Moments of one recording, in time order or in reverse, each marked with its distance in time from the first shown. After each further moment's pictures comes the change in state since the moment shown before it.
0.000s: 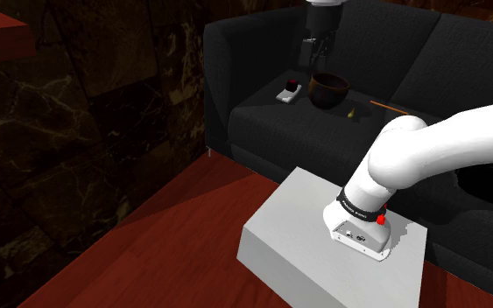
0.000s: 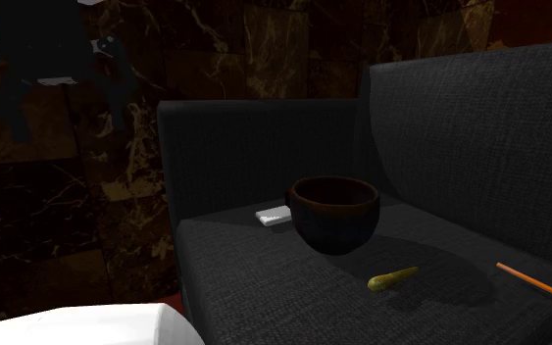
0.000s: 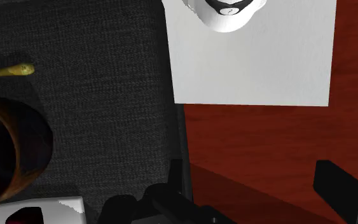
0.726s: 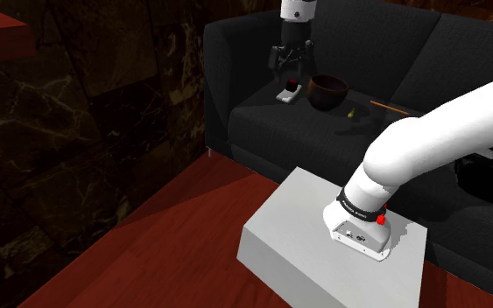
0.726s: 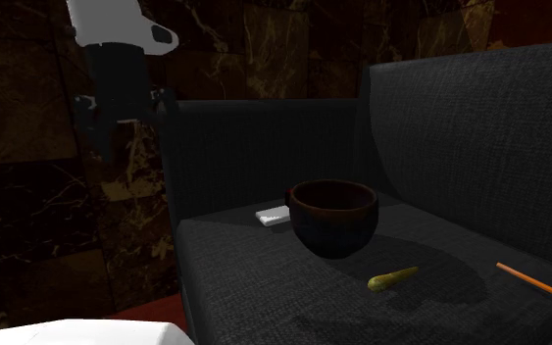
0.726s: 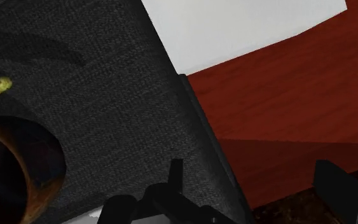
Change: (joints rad) arm -0.126 0.260 -0.021 0.034 0.004 0.251 0.233
